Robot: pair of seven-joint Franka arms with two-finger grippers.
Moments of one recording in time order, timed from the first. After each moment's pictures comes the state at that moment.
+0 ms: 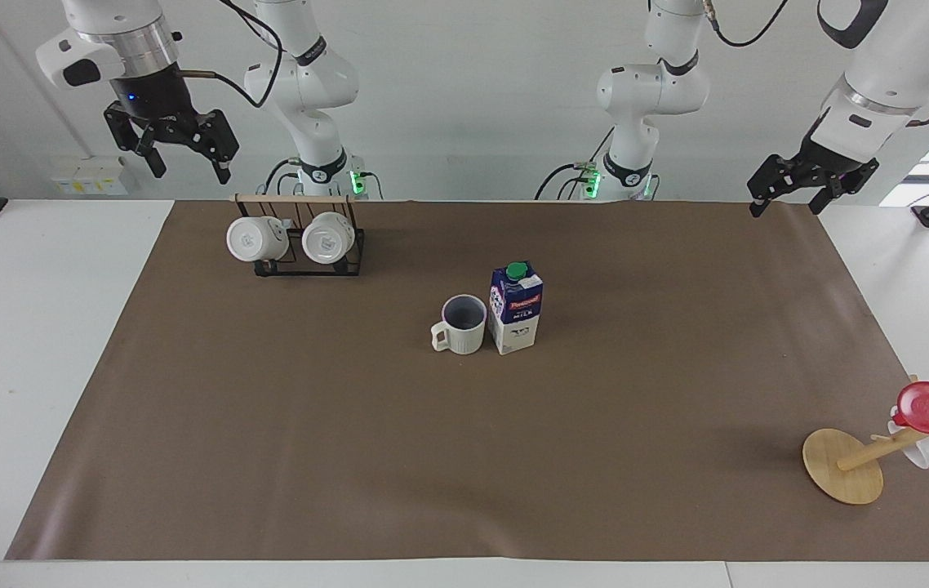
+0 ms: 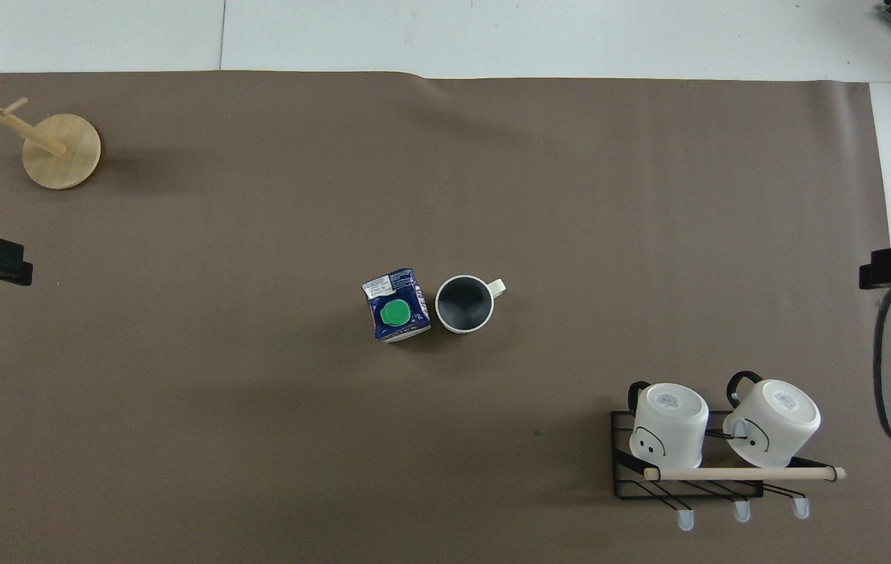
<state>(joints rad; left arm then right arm) -0.07 -0.03 0.02 -1.55 0.00 1.48 -0.01 0.11 -0.10 -0.12 -1.55 -0.05 1.49 0.11</state>
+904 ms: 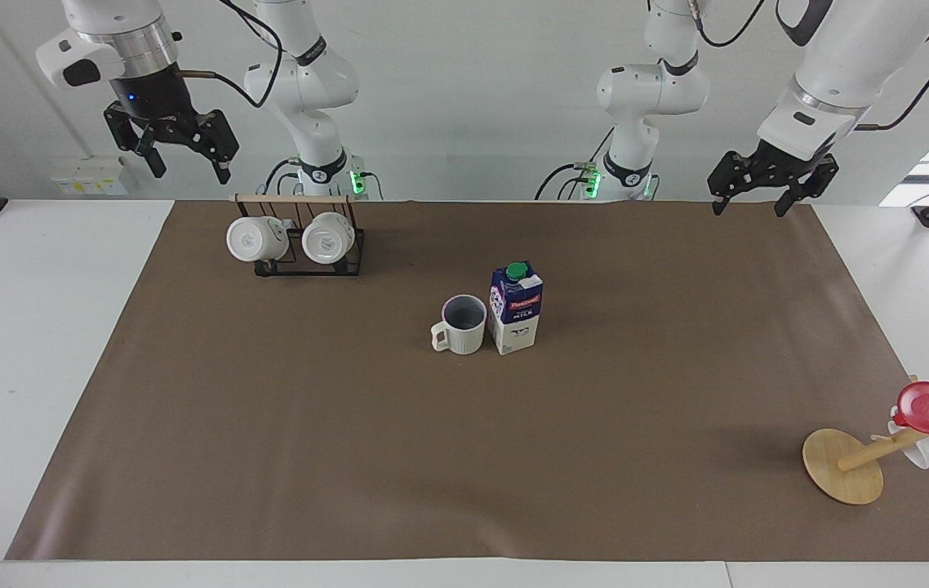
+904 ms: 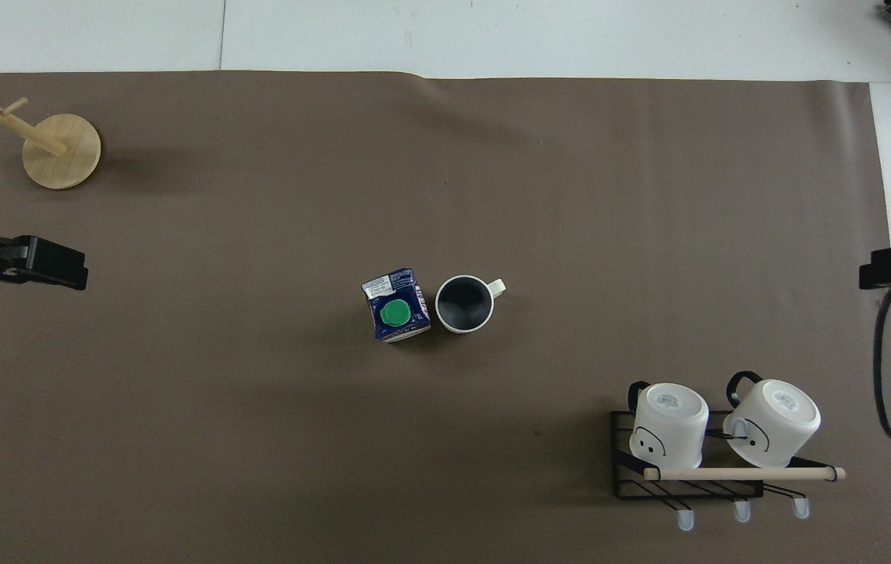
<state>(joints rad) -0.07 -0.03 -0.05 -1.55 0.00 1.48 -0.02 0.11 -0.10 -0.12 -1.55 -0.05 1.49 0.11</state>
